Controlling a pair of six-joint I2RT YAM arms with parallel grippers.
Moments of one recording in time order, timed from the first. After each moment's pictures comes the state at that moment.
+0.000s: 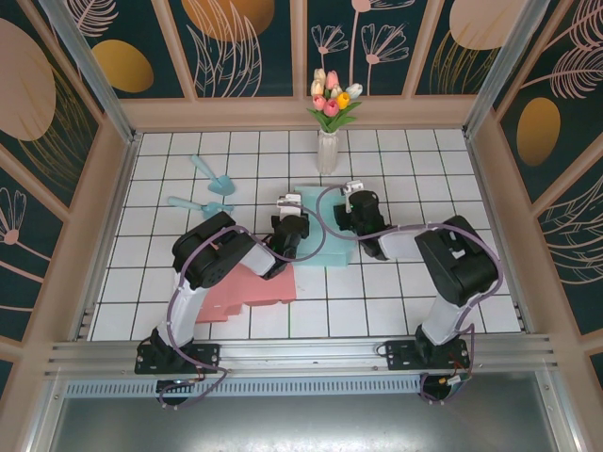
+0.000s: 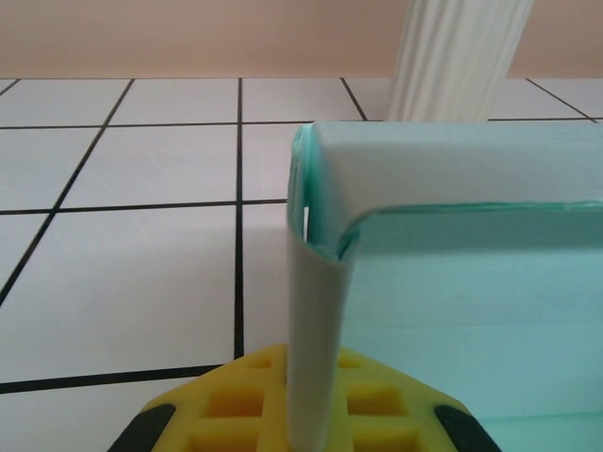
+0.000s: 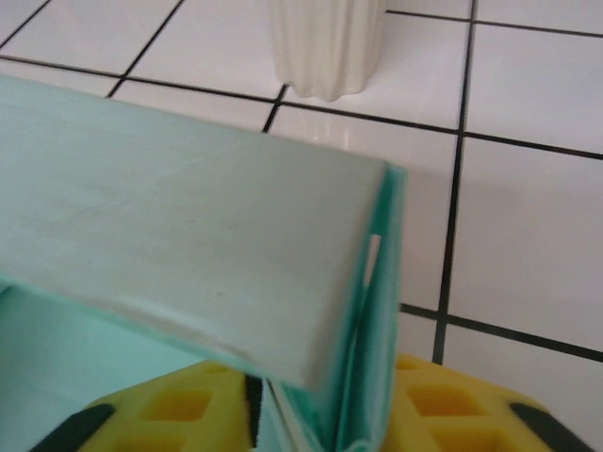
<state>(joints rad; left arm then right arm) -0.81 2.16 0.90 0.96 -0.64 -0.28 0.53 1.75 0.71 0.47 0.18 0.14</state>
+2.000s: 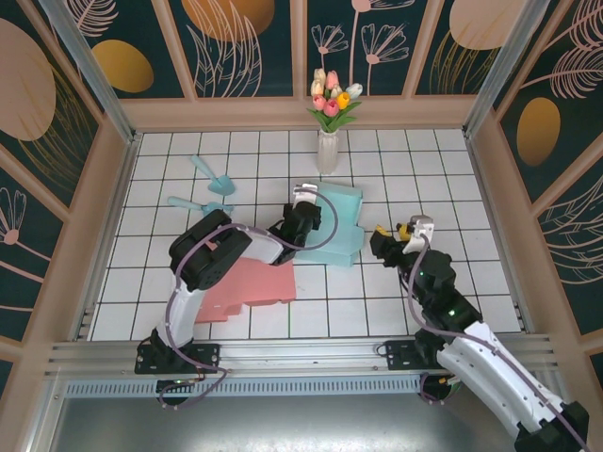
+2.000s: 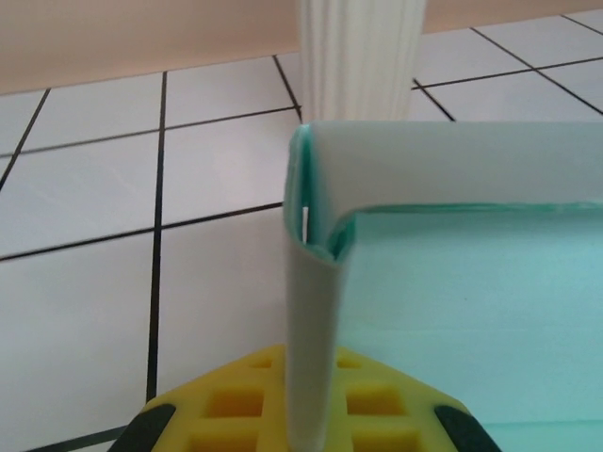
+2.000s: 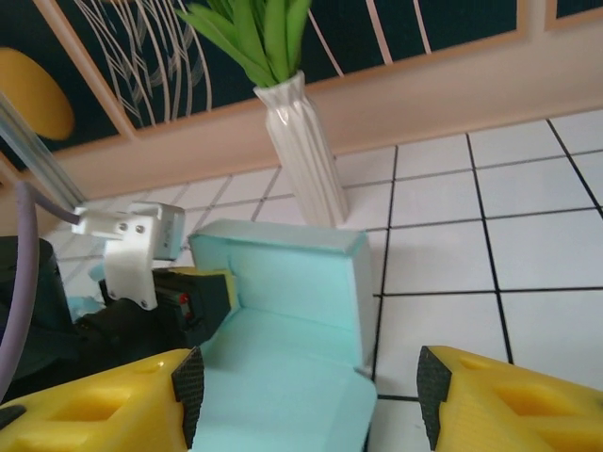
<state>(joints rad) -0.82 2.10 1.07 0.62 -0.53 -0.21 0.57 0.39 0.27 -0.01 0.21 0.36</state>
